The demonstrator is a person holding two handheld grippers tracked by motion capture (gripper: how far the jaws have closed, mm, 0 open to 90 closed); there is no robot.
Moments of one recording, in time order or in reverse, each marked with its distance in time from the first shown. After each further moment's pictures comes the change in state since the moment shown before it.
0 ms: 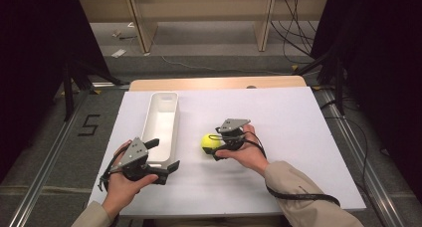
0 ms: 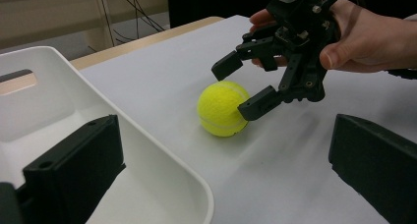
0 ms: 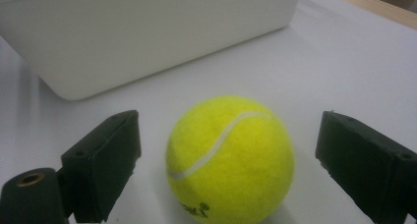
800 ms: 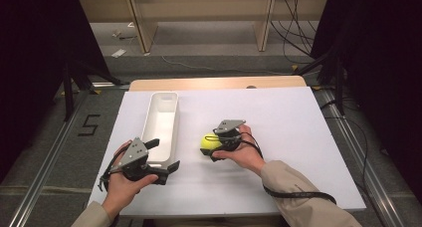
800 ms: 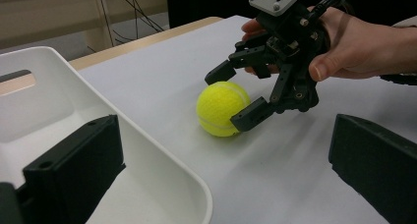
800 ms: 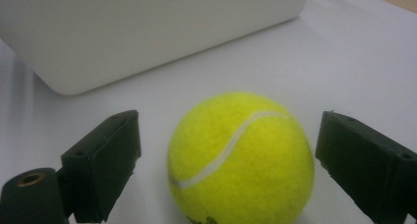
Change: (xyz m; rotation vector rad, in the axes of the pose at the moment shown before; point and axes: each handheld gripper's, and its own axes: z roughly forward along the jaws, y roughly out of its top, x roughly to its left) left arm 0.000 0.000 0.000 -0.001 -0.004 0.004; right arm 0.001 -0.002 0.012 0.024 0.008 -0.004
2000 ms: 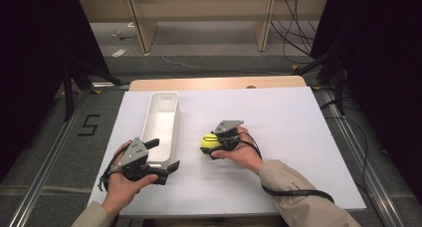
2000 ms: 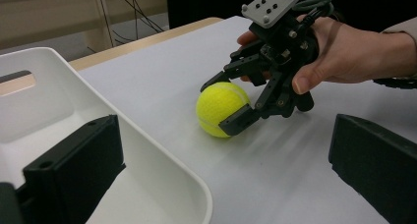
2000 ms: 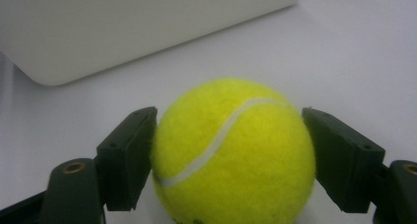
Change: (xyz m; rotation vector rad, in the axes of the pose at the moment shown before) left arm 0.000 0.000 0.000 -0.003 -0.002 -0.001; right arm -0.003 -0.004 0.008 0.030 -0.013 0.002
